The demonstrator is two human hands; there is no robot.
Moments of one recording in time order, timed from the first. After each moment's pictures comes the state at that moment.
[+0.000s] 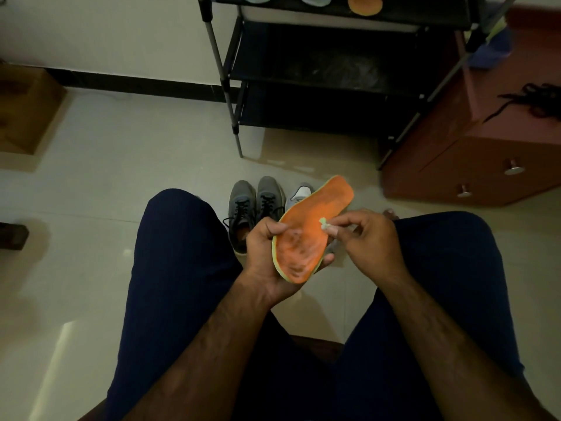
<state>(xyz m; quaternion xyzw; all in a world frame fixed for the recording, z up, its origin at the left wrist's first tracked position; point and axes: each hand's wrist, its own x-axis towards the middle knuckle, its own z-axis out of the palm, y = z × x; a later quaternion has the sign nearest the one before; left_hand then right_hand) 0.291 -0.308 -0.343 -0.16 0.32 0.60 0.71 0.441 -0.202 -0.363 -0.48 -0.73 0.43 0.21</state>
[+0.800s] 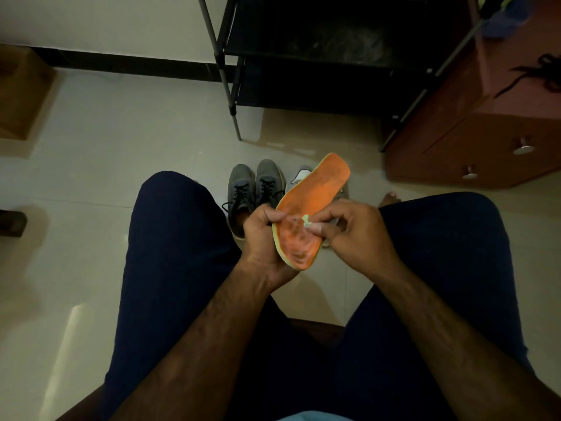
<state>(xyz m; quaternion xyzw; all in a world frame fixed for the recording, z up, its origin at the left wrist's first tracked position) 0.297 -0.306 -0.349 -0.16 0.31 0.63 0.70 0.430 -0.221 -0.355 -0.43 -0.77 0.44 0.16</state>
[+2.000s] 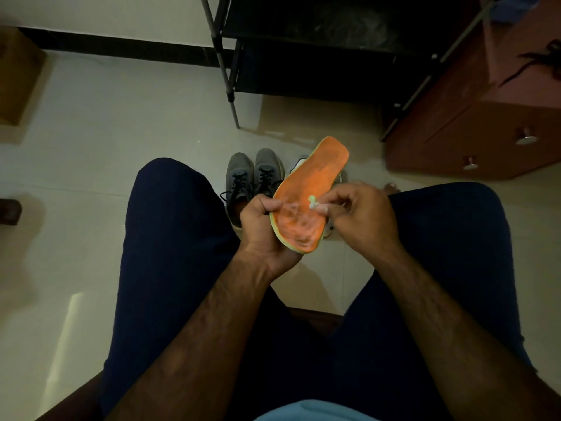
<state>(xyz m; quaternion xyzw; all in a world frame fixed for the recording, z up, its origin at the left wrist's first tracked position) 0.299 -0.306 -0.344 -0.18 0.31 0.64 0.68 0.428 -0.212 -0.353 -0.49 -0.77 0.38 0.16</state>
